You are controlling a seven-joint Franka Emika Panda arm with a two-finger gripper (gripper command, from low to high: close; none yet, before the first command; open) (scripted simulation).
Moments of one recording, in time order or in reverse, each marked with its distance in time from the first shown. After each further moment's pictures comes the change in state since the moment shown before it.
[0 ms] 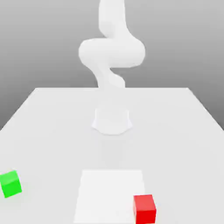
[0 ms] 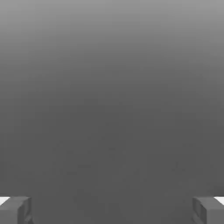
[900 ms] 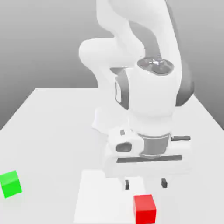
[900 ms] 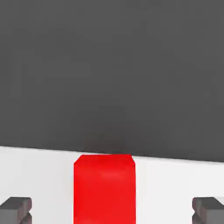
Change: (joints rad) arm 0.058 0.984 0.091 -0.126 -0.068 0.385 0.122
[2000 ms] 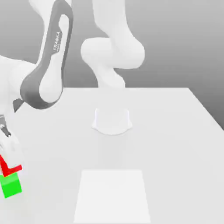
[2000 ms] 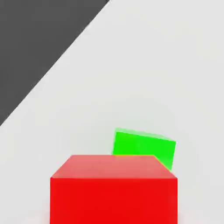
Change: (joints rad) arm -0.462 0.007 -0.364 0.002 0.244 -0.012 -0.052
